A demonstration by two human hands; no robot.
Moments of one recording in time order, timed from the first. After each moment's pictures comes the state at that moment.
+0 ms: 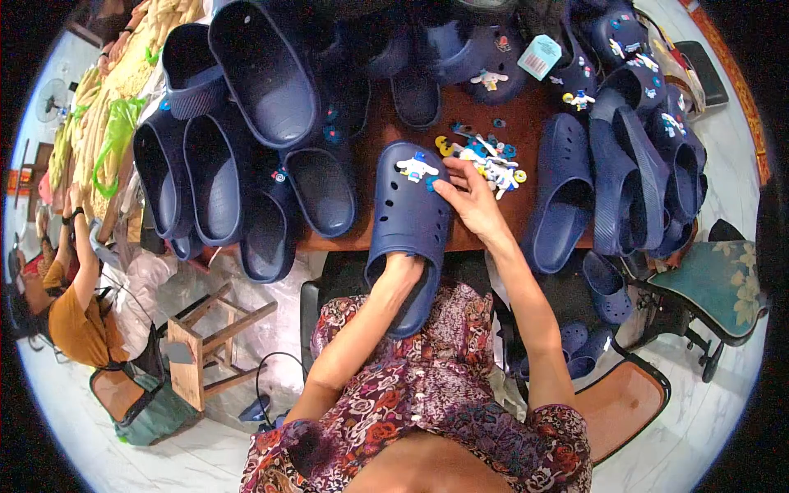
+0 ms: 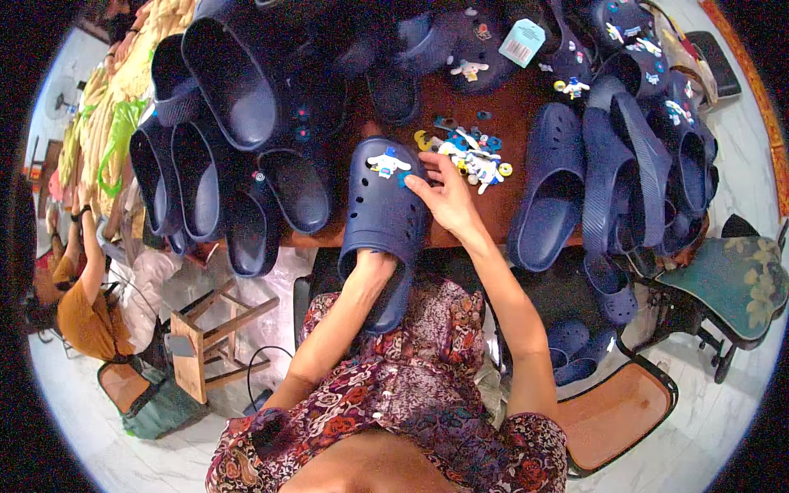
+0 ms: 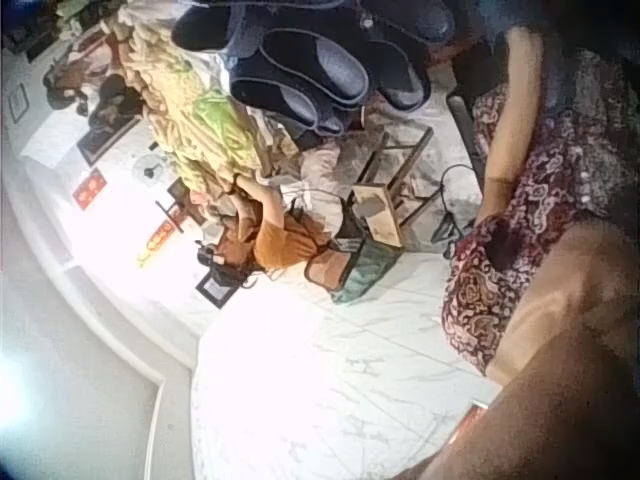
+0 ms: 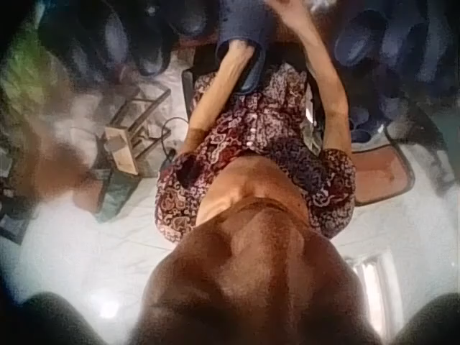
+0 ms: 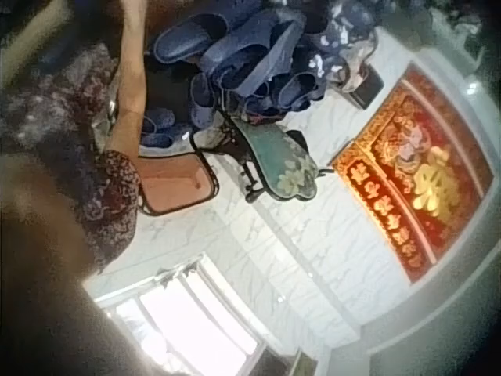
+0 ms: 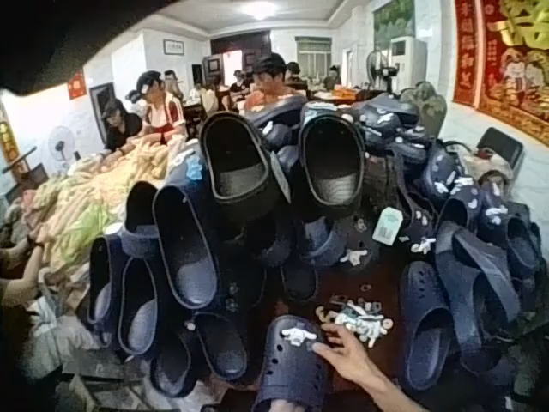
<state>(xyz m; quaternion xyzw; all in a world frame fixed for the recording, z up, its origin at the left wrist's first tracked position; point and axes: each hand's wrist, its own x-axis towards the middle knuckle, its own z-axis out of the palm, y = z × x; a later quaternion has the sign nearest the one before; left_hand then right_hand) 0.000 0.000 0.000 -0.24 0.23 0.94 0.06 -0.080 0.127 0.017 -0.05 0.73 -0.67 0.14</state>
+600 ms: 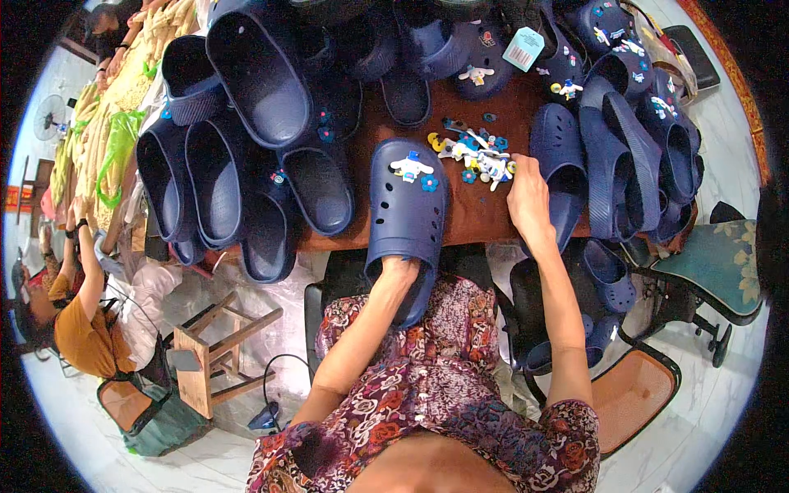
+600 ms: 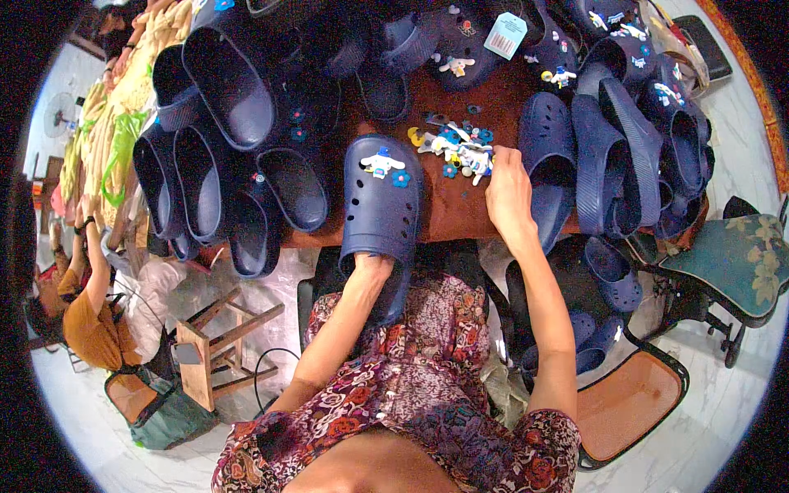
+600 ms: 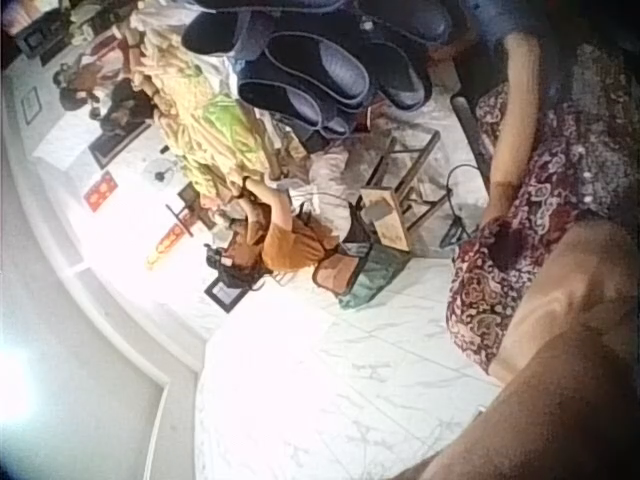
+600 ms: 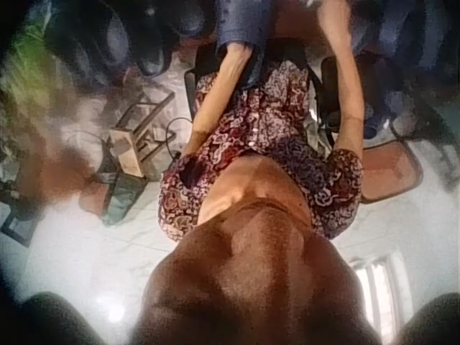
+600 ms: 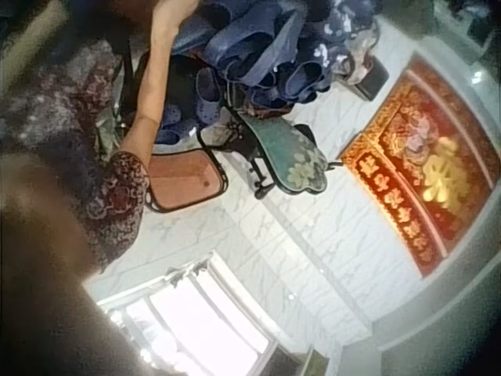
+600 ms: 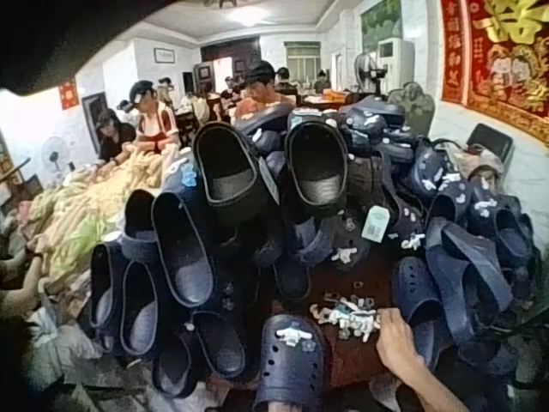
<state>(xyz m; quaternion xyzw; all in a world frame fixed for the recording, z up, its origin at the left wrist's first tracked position) 0.004 0.000 0.014 -0.27 0.24 0.93 0.06 -0.075 0.208 0.046 -0.10 0.96 -0.21 -0.15</state>
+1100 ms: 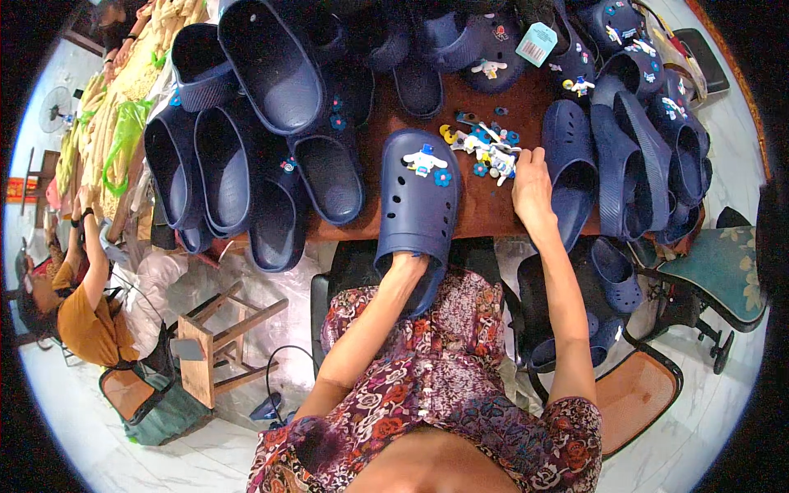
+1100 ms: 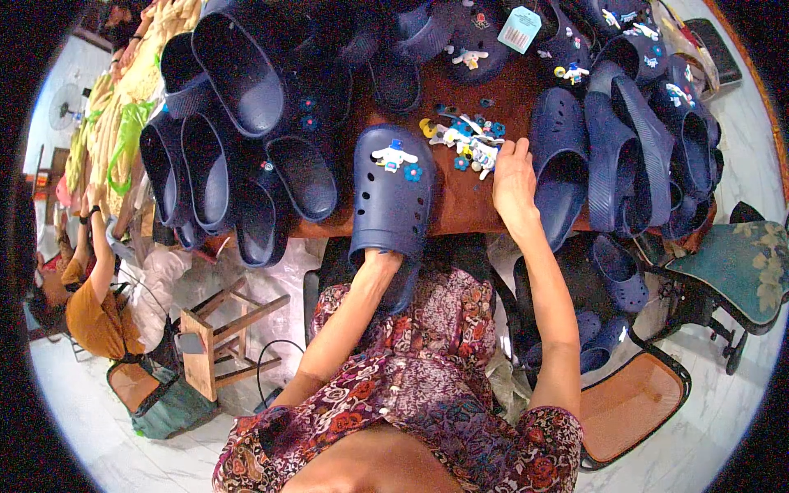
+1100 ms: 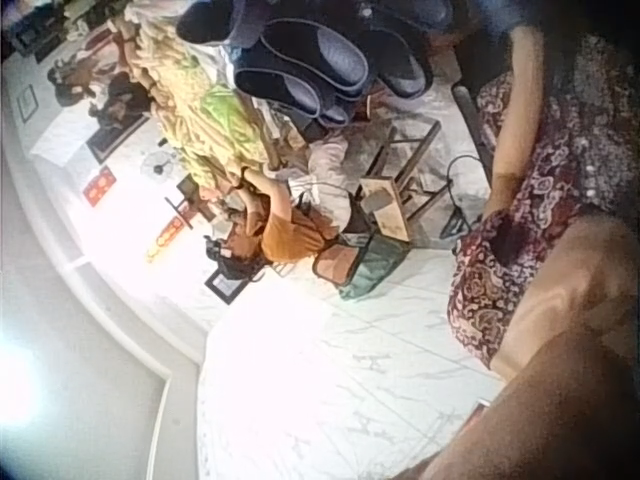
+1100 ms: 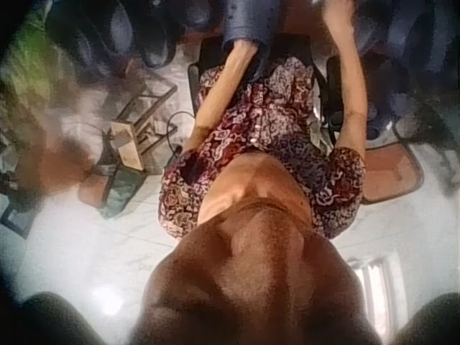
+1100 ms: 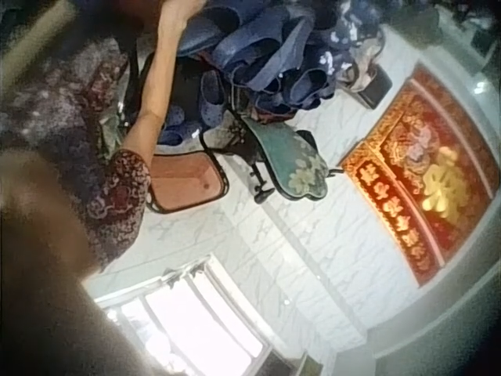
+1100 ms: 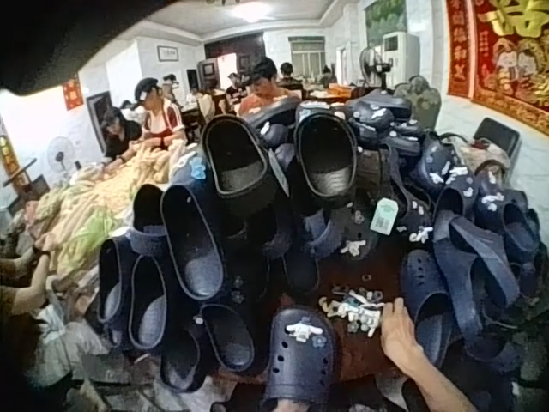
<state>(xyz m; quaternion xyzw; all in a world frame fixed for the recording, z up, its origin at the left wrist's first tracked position) 0.008 0.000 -0.004 -0.24 0.27 0.93 0.04 -0.087 0.199 0.030 -0.05 0.99 -0.08 -0.08</state>
